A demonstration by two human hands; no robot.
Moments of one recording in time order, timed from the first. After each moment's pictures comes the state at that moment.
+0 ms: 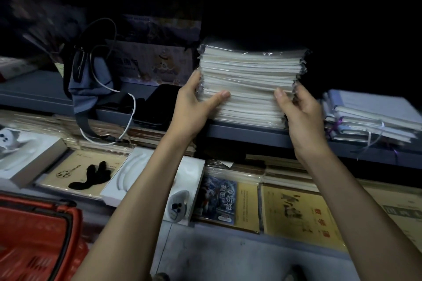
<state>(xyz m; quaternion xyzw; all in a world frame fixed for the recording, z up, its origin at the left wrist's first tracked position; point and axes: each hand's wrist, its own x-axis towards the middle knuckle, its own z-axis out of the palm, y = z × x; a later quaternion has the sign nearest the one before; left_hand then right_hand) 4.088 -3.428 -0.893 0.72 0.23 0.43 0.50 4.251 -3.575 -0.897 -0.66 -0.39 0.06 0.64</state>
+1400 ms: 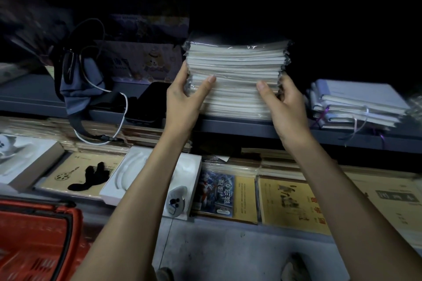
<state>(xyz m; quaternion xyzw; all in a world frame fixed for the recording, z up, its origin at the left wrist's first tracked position) 4.086 -3.443 -0.885 0.68 0.24 0.49 0.49 4.250 -3.570 -0.900 -0.68 -0.39 0.07 0.62</state>
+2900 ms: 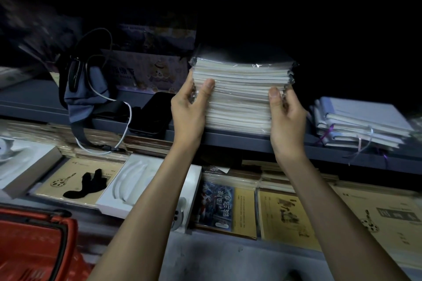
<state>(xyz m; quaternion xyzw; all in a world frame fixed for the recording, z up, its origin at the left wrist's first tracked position) 4.103 -3.440 -0.884 0.64 0.23 0.55 0.49 4.229 -3.559 -0.889 -0.64 -0.36 0.02 0.68</state>
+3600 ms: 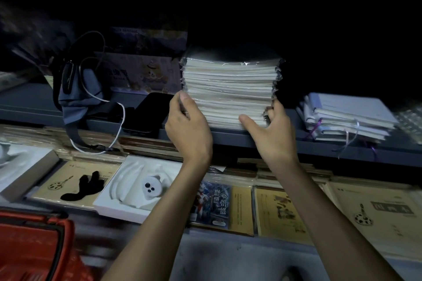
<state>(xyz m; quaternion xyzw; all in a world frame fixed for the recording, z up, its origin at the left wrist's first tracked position) 4.118 -3.474 -0.910 0.55 0.44 0.62 0.34 4.225 -3.577 -0.909 -0.78 -0.33 0.04 0.53</state>
